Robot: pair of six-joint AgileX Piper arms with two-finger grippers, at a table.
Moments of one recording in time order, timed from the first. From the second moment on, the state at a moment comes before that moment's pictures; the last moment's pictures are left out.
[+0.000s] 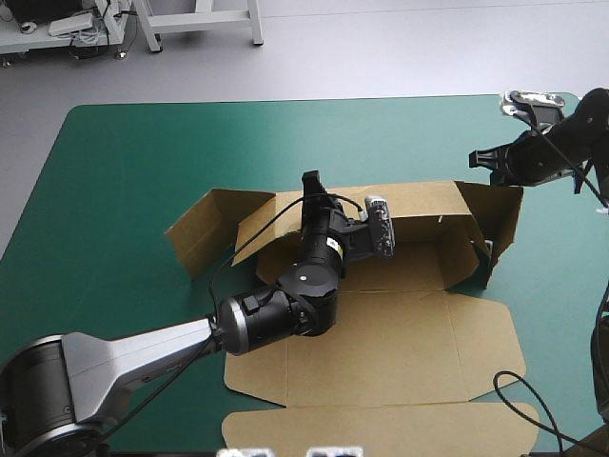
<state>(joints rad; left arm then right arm) -1.12 1.70 -1.34 1.23 0.86 -0.32 -0.12 1.66 -1.67 0.30 1.23 -0.18</state>
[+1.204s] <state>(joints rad) -1.09 1.70 -1.34 1.24 0.83 -0.51 -0.13 1.54 -1.45 0.28 1.21 -0.25</state>
